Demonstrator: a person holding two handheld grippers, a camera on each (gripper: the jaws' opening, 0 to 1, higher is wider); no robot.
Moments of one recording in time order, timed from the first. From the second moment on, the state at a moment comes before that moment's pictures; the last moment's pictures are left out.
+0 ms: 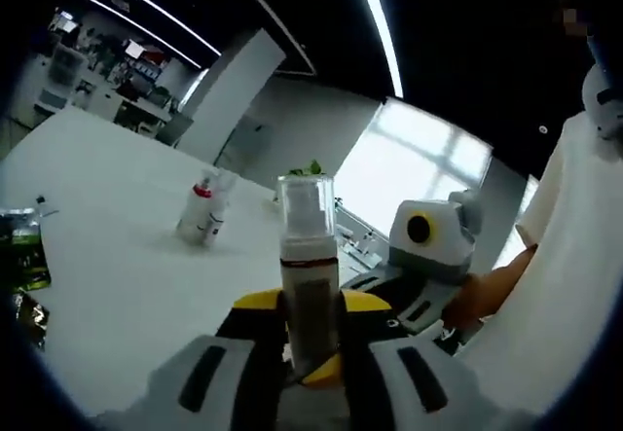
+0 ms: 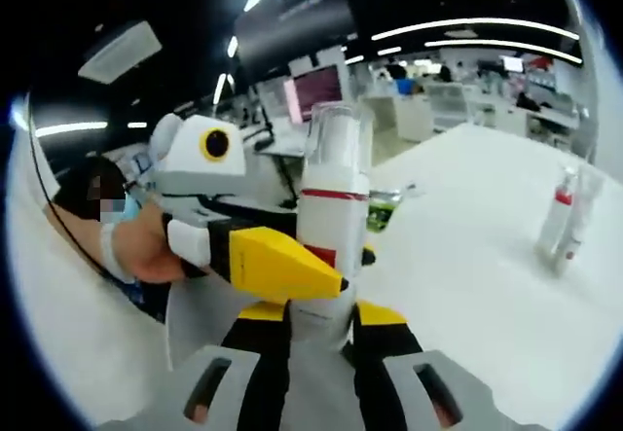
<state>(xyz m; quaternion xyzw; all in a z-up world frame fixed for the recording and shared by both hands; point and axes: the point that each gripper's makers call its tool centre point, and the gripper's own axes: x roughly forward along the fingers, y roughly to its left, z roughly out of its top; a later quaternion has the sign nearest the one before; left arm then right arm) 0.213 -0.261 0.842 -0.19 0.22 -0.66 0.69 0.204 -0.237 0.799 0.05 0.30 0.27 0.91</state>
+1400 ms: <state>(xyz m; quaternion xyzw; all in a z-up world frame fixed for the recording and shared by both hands) 0.222 -0.237 0.766 0.14 0.22 -0.62 0.74 0.228 -0.226 0.785 0.24 0.31 0.24 0.89</state>
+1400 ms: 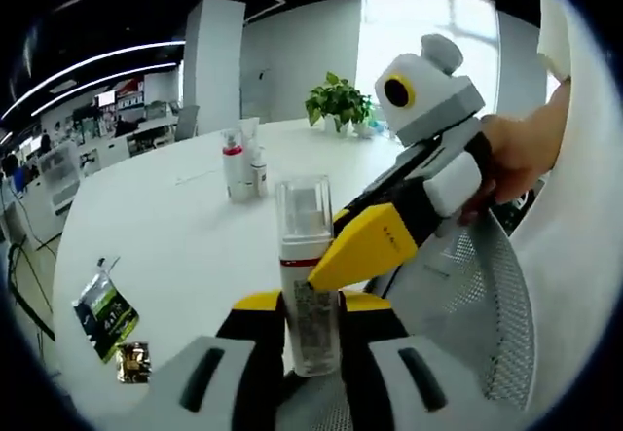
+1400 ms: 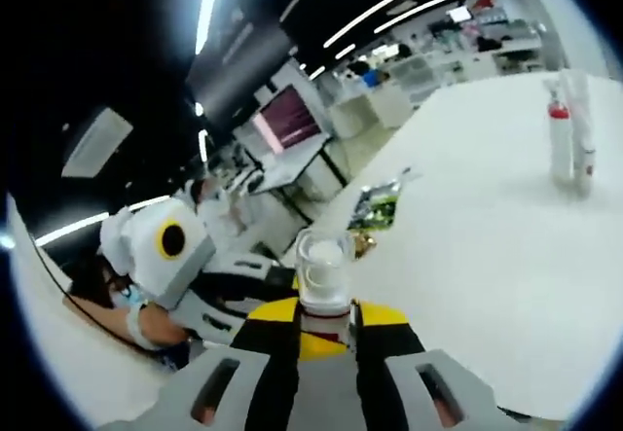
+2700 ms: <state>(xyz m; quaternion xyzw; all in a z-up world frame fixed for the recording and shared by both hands) 0.224 -0.232 0.722 0.21 0.27 -0.60 0.72 0.240 -0.229 0.758 0.17 0.31 0.28 0.89</state>
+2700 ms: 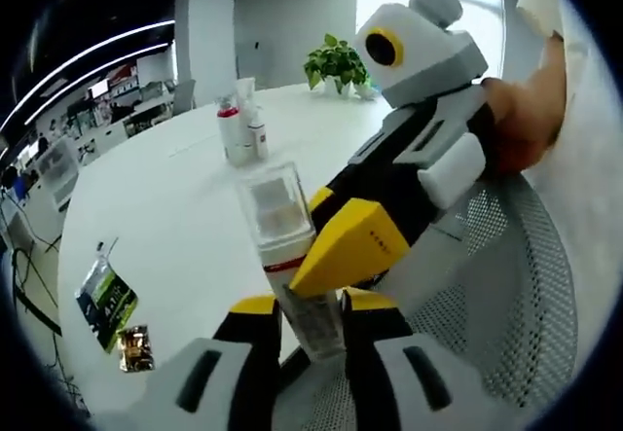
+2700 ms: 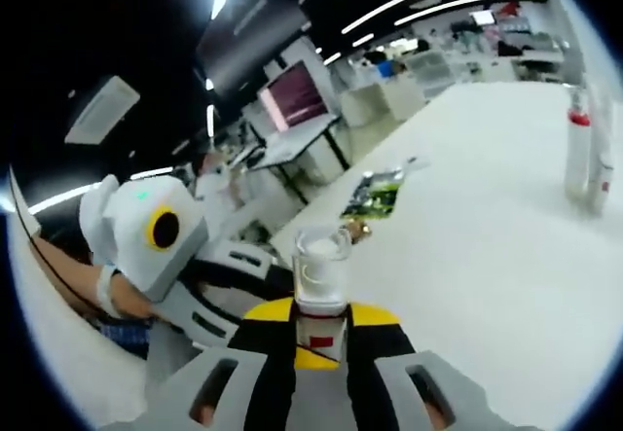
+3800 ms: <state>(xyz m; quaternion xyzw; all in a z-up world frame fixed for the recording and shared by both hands) 0.248 -0.204 0.689 0.36 0.30 -0.52 0.72 0.318 -0.397 0.725 0.08 0.28 0.13 0.95</state>
